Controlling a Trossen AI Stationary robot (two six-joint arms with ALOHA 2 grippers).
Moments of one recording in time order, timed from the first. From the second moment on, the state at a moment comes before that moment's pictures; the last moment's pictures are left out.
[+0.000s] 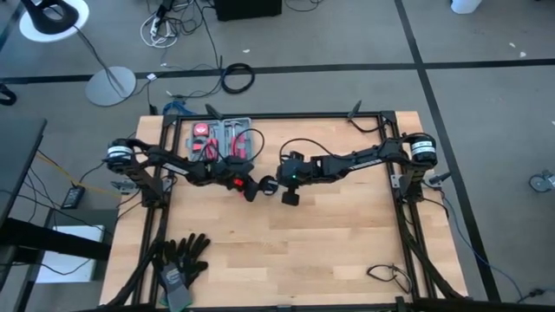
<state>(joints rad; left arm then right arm) 0.19 1.62 0.51 0.48 0.18 -0.72 -0.04 1.83 1.12 -0.14 0.20 0.01</state>
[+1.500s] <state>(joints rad) 0.28 1.69 0.49 0.68 0.36 -0.83 -0.05 1.83 1.12 -0.37 0.22 0.12</state>
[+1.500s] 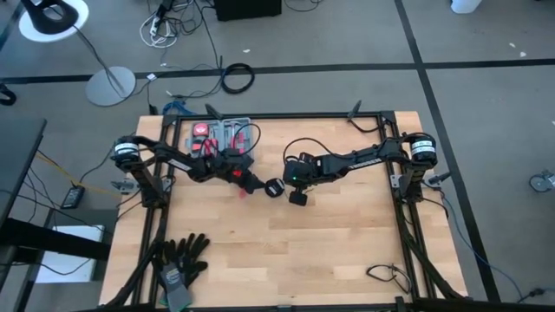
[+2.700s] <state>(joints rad) 0.07 1.27 0.54 0.33 -0.23 -0.15 0.05 1.48 0.40 0.64 0.36 0.34</state>
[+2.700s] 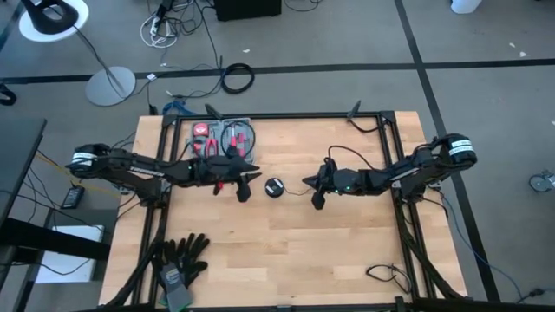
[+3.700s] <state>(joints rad) 0.10 1.46 0.93 -0.05 -0.26 -0.05 0.04 1.49 0.40 0.63 0.35 0.34</state>
